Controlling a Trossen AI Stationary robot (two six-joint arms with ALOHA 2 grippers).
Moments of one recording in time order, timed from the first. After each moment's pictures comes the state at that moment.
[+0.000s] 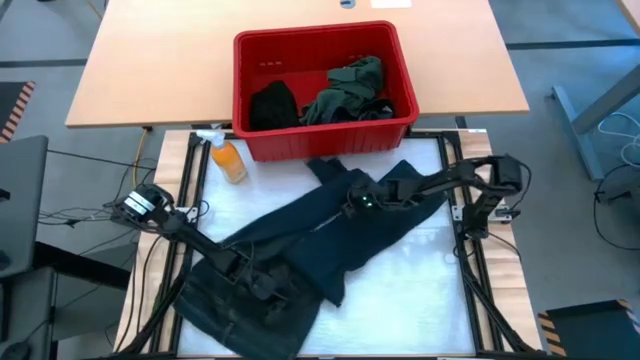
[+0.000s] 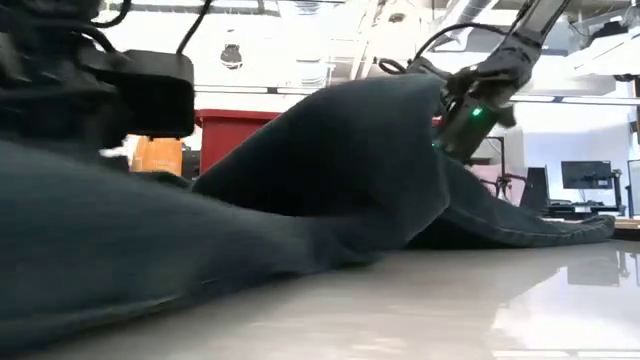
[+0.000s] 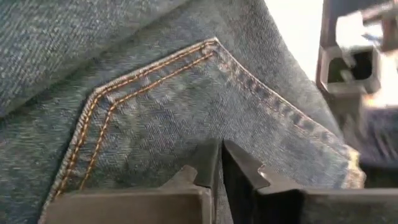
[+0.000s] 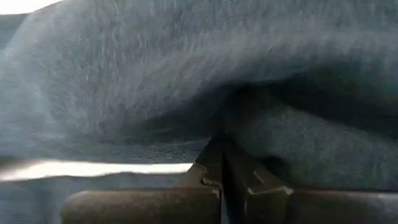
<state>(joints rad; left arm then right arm) -0.56 1.77 0.69 0.31 0.08 -1.07 -0.19 1.68 0.72 -0.08 0.24 0.79</state>
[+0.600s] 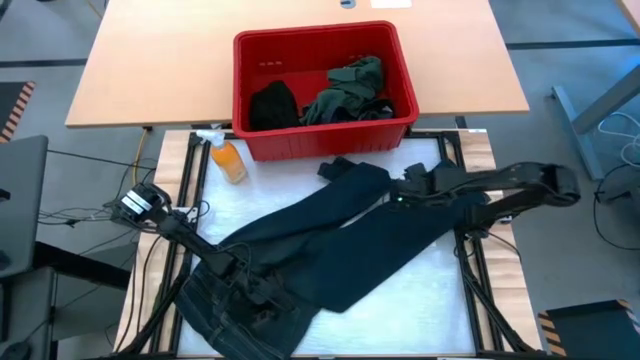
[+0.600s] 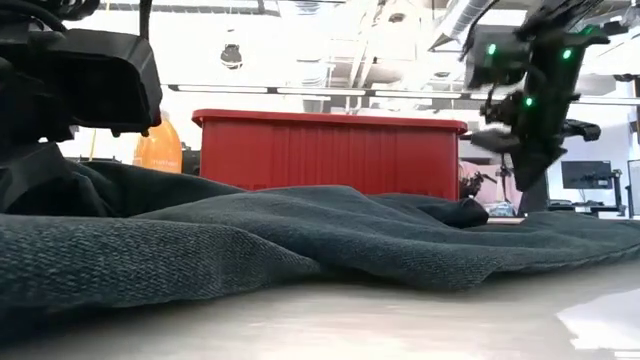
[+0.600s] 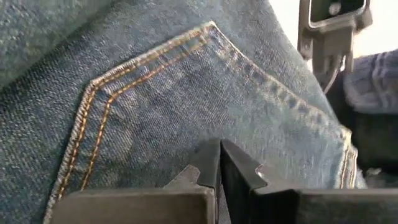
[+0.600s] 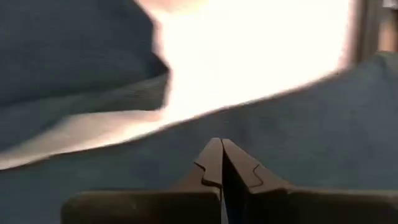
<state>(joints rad) -0.58 1.73 0.69 0.24 0.17 -0.96 -0.14 1.16 0.71 -0.90 0.55 1.05</state>
